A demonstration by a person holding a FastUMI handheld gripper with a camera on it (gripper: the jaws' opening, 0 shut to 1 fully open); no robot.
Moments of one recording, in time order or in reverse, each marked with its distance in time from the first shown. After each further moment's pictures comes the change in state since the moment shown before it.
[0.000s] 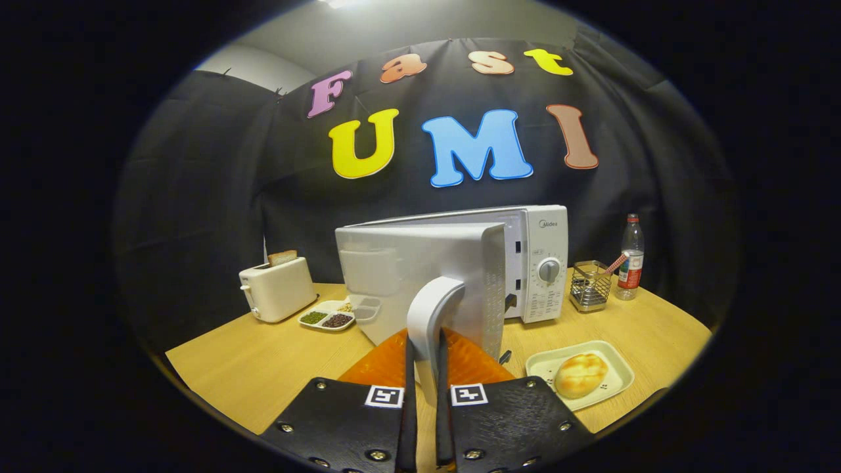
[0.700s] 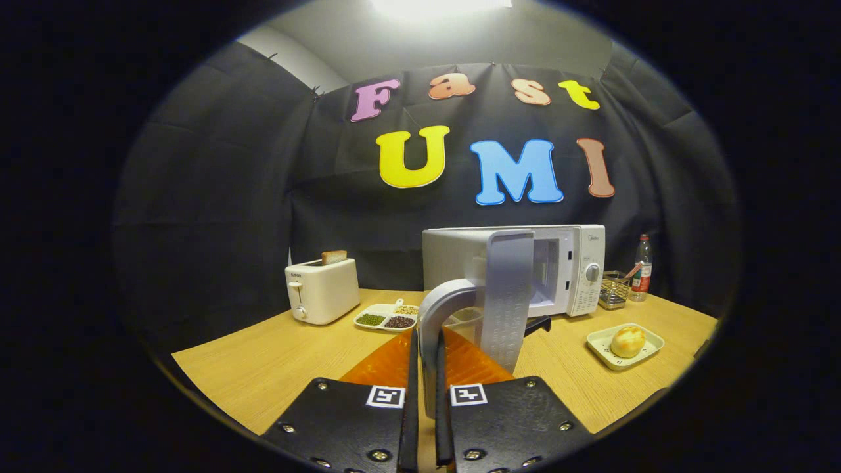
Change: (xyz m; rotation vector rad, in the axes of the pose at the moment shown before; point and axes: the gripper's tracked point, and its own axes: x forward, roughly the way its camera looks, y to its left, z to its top) arm -0.036 0.161 -0.024 -0.092 -0.100 -0.057
